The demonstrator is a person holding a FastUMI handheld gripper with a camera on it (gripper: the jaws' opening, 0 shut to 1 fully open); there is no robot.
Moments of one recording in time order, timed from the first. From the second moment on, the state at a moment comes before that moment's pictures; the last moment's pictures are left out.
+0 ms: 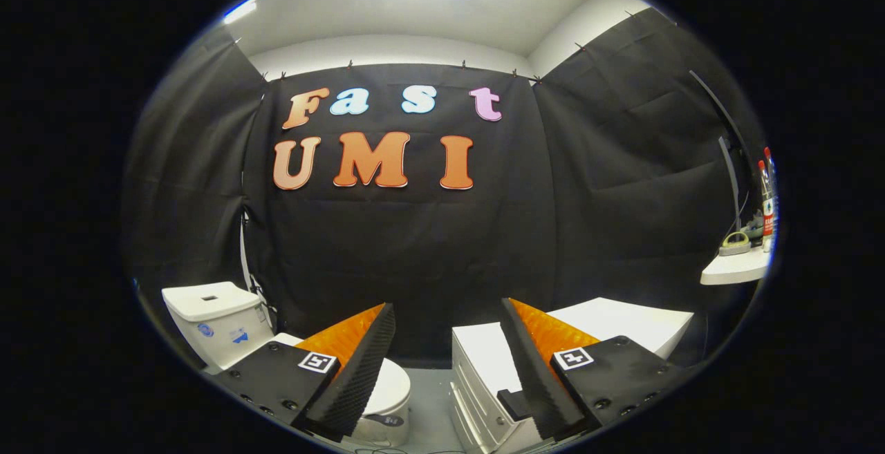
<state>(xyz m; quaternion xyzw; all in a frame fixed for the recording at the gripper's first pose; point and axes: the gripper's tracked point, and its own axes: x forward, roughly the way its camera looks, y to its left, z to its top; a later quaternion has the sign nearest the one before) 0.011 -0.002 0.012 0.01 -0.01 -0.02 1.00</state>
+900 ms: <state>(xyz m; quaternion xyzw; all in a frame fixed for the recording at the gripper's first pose) 0.063 0.044 -0.181 0.21 0.12 -0.03 0.97</state>
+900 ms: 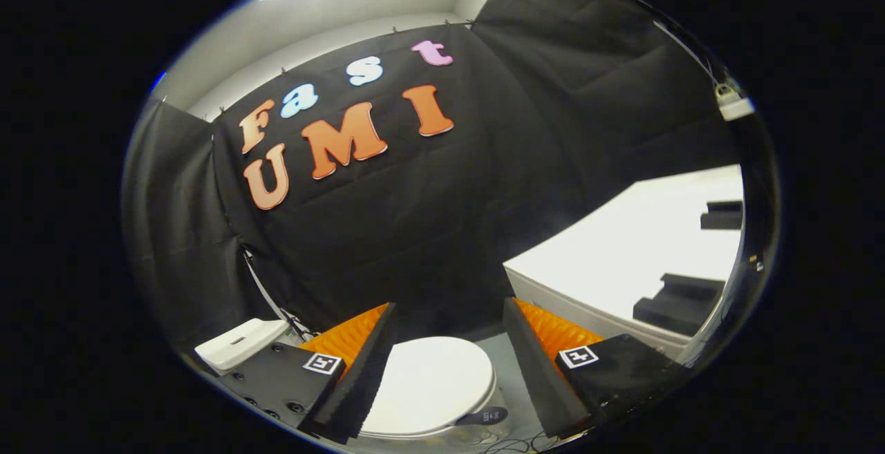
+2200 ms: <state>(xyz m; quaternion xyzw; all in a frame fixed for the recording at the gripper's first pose) 0.040 0.085 -0.415 0.35 0.34 -0.10 0.87</state>
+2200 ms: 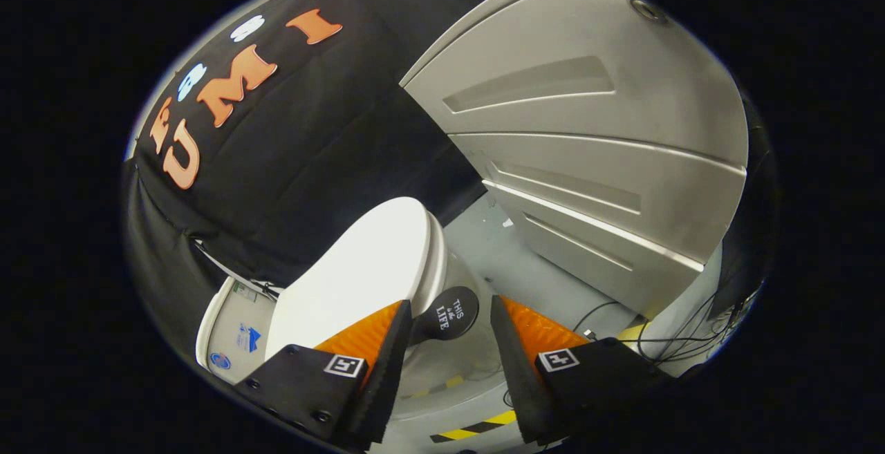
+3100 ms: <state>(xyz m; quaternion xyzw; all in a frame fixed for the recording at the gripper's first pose) 0.044 0.087 -0.388 0.38 0.31 -0.09 0.87</state>
